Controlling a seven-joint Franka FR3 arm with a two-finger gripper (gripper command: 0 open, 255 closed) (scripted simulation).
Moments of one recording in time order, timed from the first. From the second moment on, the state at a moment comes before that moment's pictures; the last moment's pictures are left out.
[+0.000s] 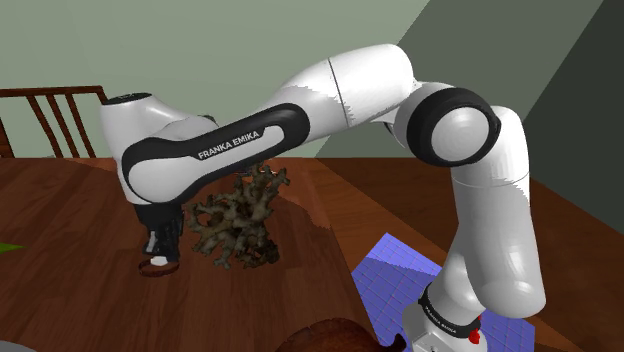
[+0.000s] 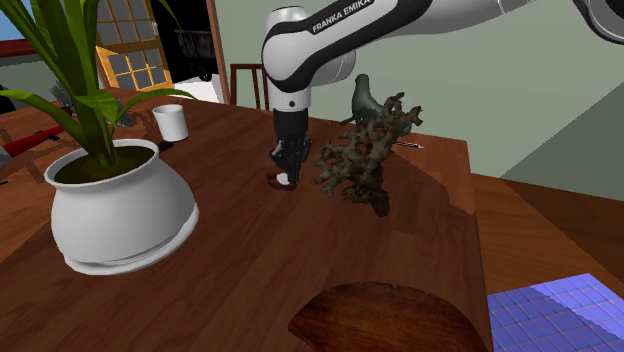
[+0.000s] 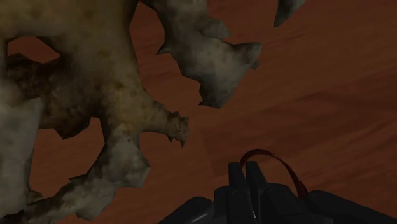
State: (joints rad) arm 0.36 0.53 0.34 -1.55 -0.09 1.97 -0.03
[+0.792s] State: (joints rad) arm 0.36 0.48 0.35 -1.46 -0.07 1.84 -0.03
